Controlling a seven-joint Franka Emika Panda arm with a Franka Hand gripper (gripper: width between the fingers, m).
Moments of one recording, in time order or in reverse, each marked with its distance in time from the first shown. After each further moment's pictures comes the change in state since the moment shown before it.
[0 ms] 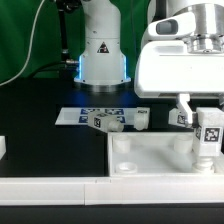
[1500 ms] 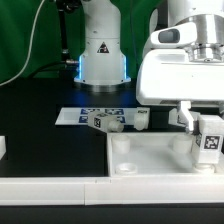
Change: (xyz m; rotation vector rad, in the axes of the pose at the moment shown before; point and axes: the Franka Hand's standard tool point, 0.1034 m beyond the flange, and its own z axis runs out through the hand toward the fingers) arm -0.008 -0.003 0.009 -0.016 0.043 -0.022
